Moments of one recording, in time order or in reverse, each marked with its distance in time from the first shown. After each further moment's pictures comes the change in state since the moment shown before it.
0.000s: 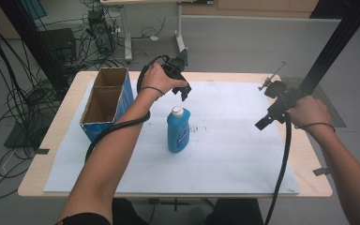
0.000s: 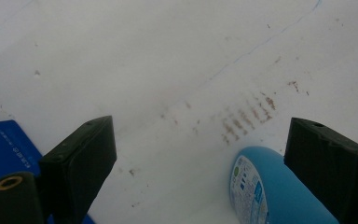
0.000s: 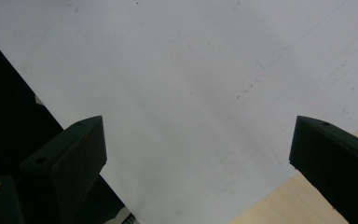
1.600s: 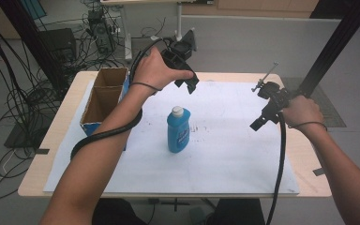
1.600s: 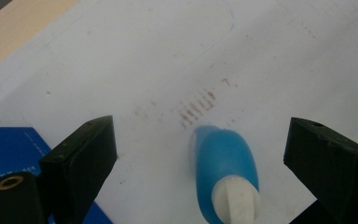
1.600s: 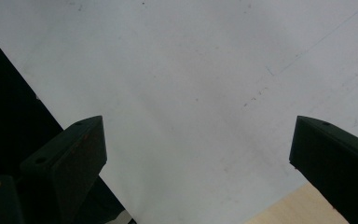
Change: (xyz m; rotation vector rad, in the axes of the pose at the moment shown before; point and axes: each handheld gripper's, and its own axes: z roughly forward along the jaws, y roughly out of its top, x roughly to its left) left arm -0.052 -0.037 -0.102 -0.141 -0.016 0.120; right arm 0.004 0.011 0.010 0.027 0.015 -0.023
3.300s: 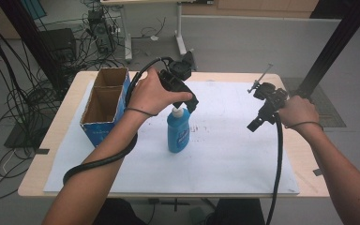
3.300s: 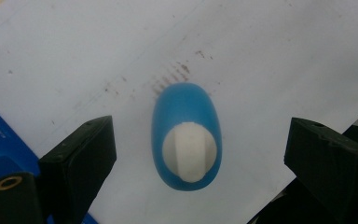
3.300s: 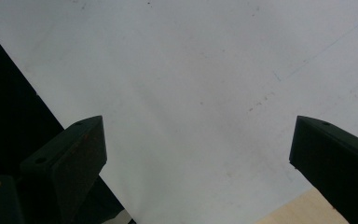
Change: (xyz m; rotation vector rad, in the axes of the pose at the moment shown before) left arm -0.025 -0.043 0.013 0.009 -0.036 0.019; right arm 0.005 0.007 0.006 0.018 0.003 -0.023
